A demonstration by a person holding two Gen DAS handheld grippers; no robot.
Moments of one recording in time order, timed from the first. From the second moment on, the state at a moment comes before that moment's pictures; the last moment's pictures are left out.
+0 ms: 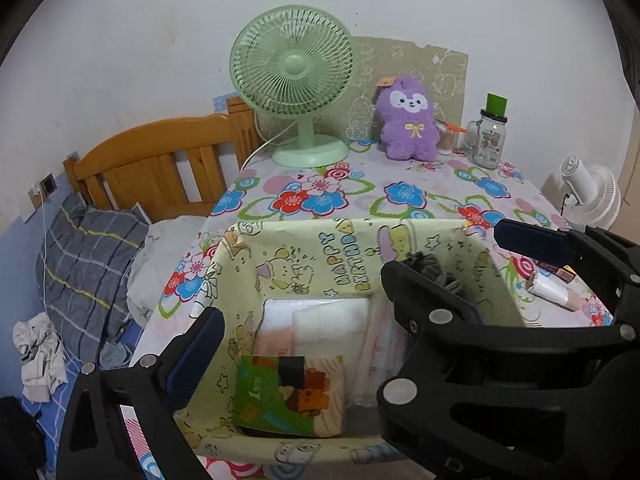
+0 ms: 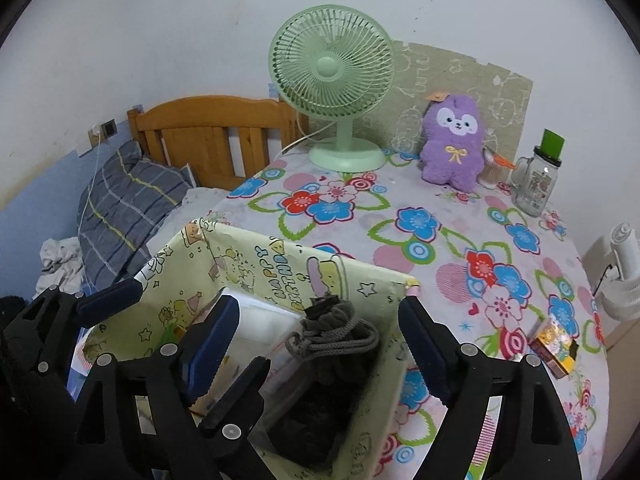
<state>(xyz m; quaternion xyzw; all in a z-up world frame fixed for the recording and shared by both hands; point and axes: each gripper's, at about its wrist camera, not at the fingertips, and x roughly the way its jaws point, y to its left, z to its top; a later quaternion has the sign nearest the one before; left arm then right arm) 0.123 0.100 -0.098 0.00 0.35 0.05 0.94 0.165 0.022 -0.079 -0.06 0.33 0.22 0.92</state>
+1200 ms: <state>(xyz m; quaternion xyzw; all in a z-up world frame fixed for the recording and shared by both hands) 0.077 0.005 -0.052 0.03 0.30 0.01 0.95 0.104 -0.083 -0.038 -0.03 0.30 0.14 0.94</state>
